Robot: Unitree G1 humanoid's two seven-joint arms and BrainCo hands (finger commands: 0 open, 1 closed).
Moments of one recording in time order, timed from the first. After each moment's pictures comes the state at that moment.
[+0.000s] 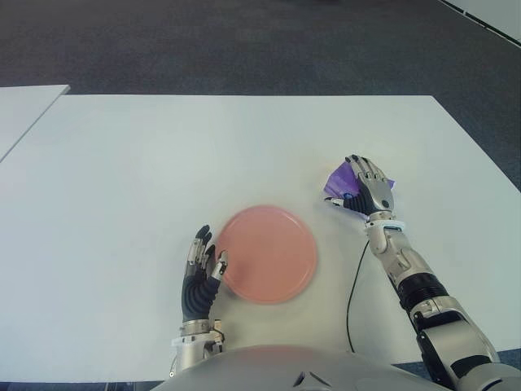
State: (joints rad) left arm 0.65 -0.08 -0.24 0.04 0.06 -0.55 0.21; right arm -0.31 -0.45 0.23 0.64 -0.79 -0.19 -0.53
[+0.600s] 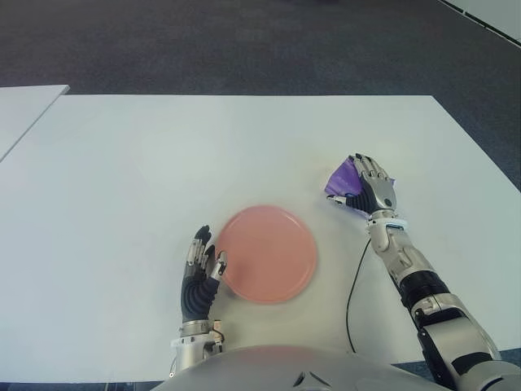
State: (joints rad) left arm 0.65 -0.08 -0.24 0.05 0.04 -0.57 0.21; right arm -0.32 -0.46 0.24 0.66 -0.76 -0.19 -0.54
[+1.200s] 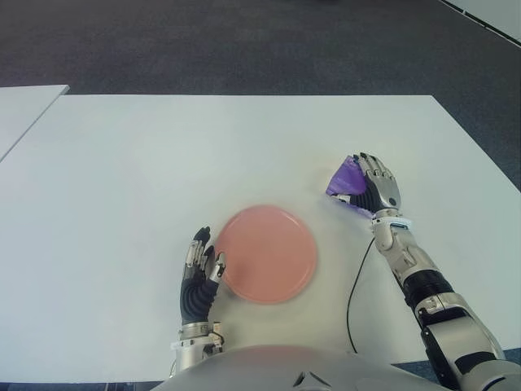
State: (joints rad) left arm 0.65 -0.09 -0.24 0.08 0.04 -0.61 0.21; right arm -0.33 -0.48 0.24 0.66 -0.74 -0.18 -0.53
